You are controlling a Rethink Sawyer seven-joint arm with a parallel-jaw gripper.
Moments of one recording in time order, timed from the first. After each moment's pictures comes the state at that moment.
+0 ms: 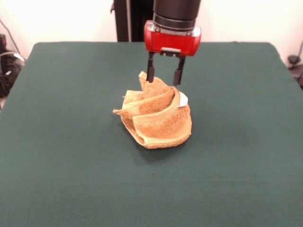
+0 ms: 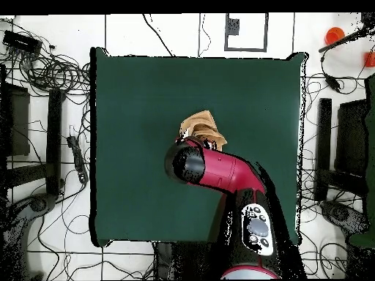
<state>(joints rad) -0.10 -0.61 -0.12 1.70 0.06 0.31 1.57</state>
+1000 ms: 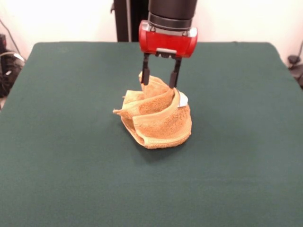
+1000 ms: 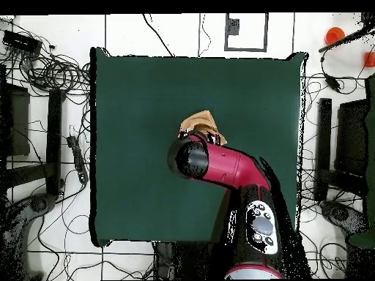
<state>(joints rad) -0.10 -0.61 -0.12 1.66 0.06 0.31 1.57</state>
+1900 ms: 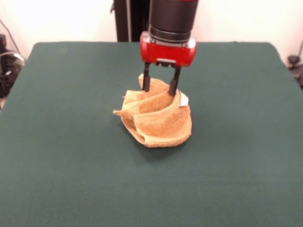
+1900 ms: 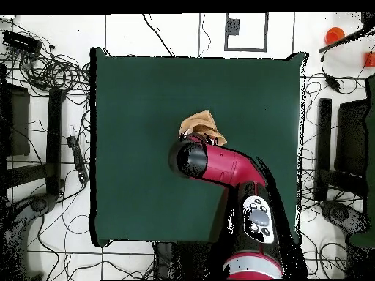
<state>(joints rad) -0.10 -0.56 -0.12 1.66 0.06 0.31 1.57</state>
